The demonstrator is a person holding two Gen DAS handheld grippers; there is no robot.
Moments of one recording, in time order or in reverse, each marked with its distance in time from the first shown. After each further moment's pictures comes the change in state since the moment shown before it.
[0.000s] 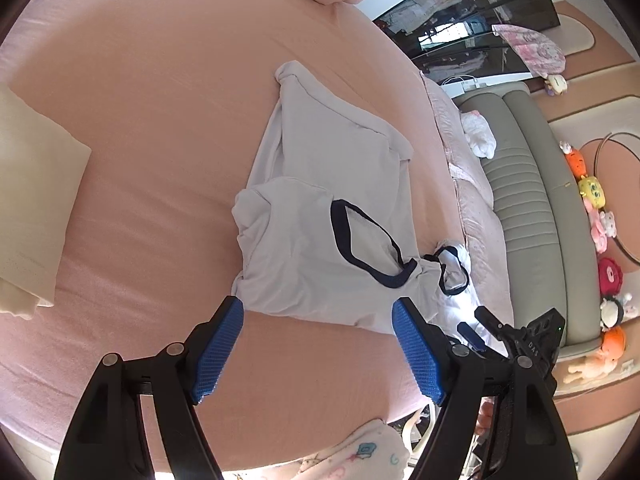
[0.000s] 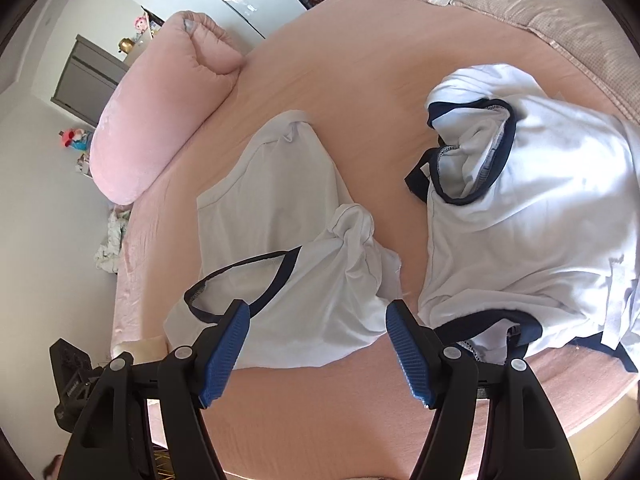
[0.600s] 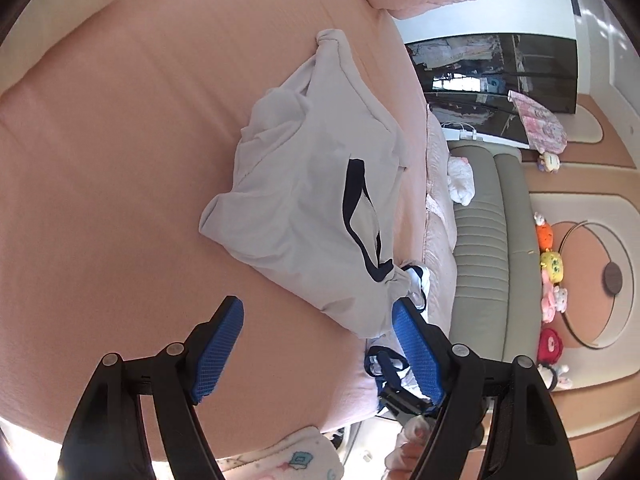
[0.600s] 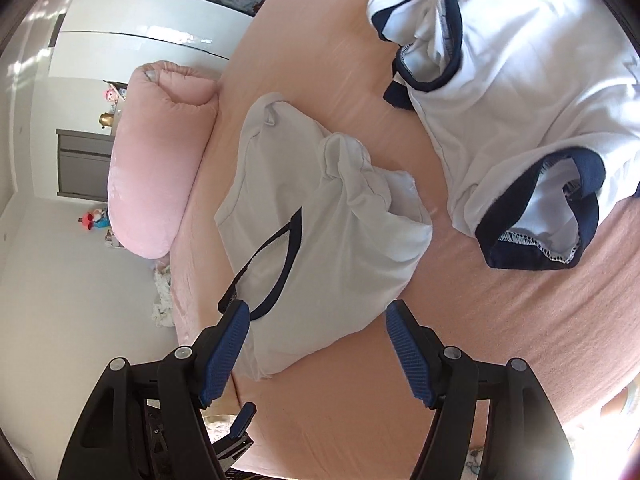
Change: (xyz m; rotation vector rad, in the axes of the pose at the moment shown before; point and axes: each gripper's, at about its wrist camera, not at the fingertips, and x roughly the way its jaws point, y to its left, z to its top) left arm 0.036 0.050 -0.050 -0.372 -0.026 -0.251; right arm 0.038 -0.034 -0.049 0.370 0.015 0.188
